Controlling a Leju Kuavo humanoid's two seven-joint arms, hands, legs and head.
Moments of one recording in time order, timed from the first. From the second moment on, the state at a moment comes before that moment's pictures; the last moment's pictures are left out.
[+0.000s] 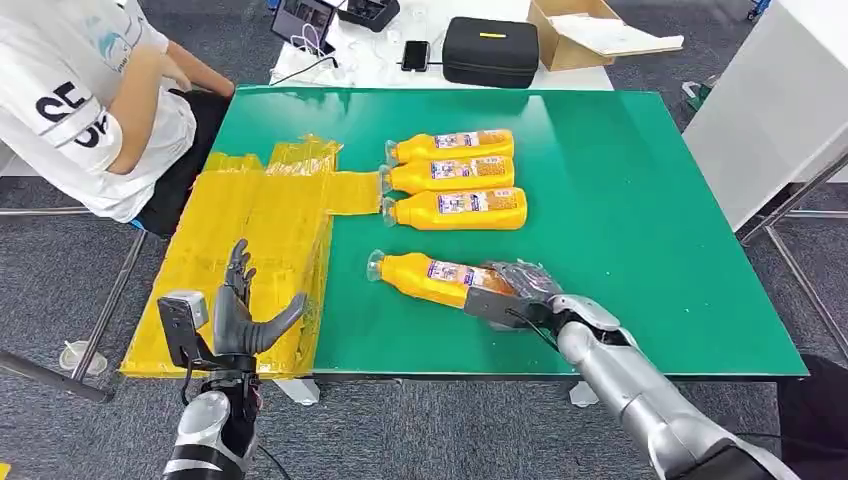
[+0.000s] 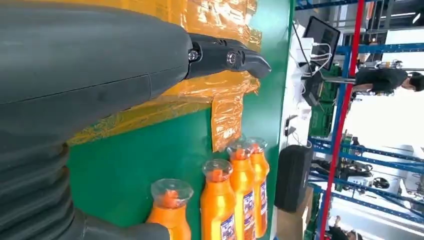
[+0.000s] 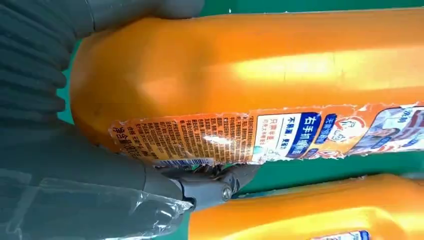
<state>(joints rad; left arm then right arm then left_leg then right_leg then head) -0.14 -0.25 -0.07 -1.10 -0.04 -0.04 -0.61 -0.52 -0.23 0.63 -0.85 0.55 0.05 -0.17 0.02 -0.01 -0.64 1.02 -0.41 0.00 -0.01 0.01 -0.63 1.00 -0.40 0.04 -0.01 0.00</state>
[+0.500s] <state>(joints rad) -0.09 -0.25 -0.07 -1.16 0.10 -0.15 -0.58 -0.17 0.01 0.28 -1.26 0.53 -0.54 -0.48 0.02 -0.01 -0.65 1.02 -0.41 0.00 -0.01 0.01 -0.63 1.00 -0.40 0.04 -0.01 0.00</state>
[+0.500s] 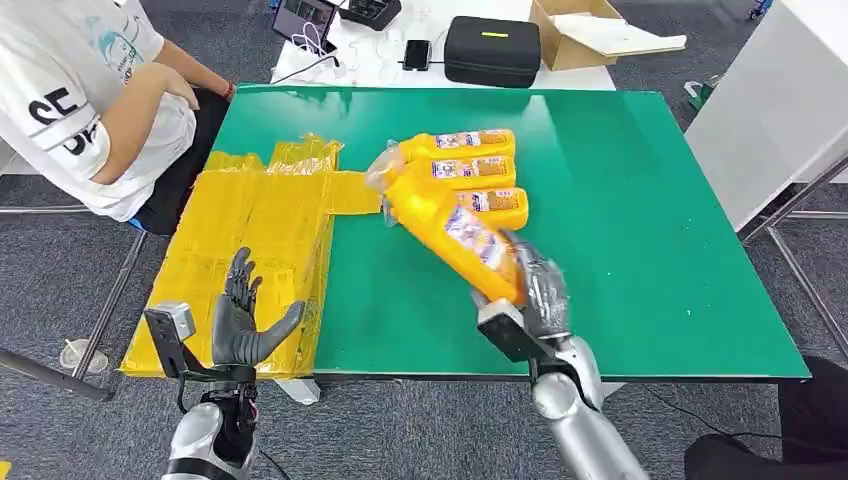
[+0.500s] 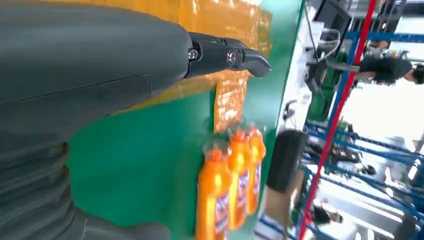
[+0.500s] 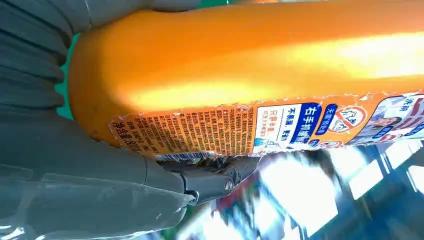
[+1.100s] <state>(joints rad) -0.13 -0.23 -0.18 -1.19 0.37 -0.49 -0.48 -0.07 0.17 0.25 -1.25 0.50 -0.67 -0.70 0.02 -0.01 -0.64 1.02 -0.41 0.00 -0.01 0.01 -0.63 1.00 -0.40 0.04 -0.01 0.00</state>
